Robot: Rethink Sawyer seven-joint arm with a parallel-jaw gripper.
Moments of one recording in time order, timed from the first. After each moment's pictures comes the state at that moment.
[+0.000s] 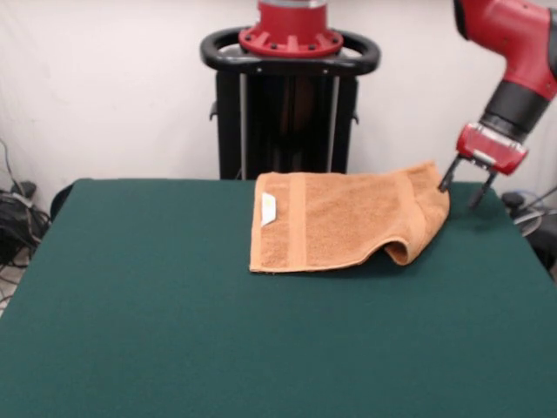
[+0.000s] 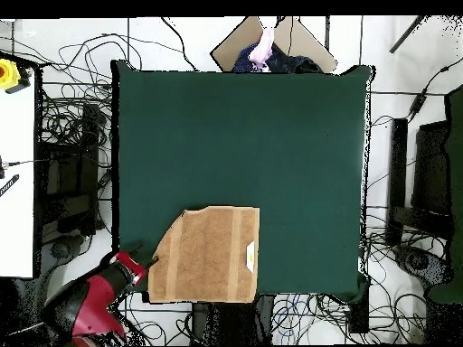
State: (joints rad) arm 0.42 -0.59 0.48 2.47 1.47 -0.94 1.62
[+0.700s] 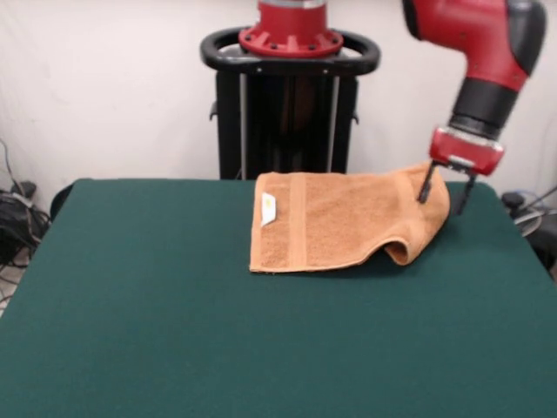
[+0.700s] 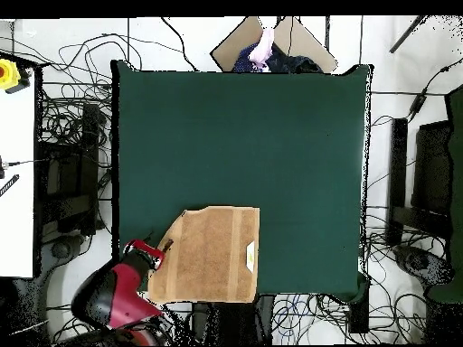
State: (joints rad) arm 0.22 -0.61 0.30 2.48 0.97 -0.80 1.58
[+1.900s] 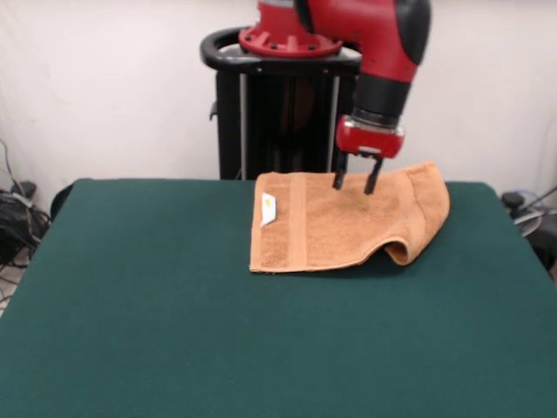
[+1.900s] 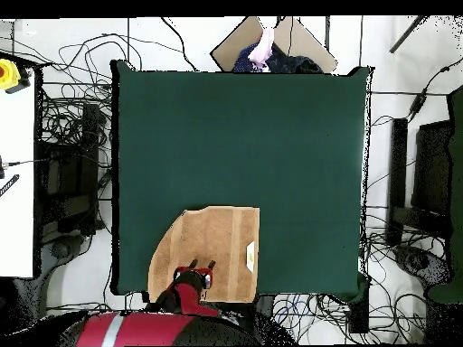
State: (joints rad) arm -0.02 -0.44 -0.06 2.43 0.15 -0.64 1.47
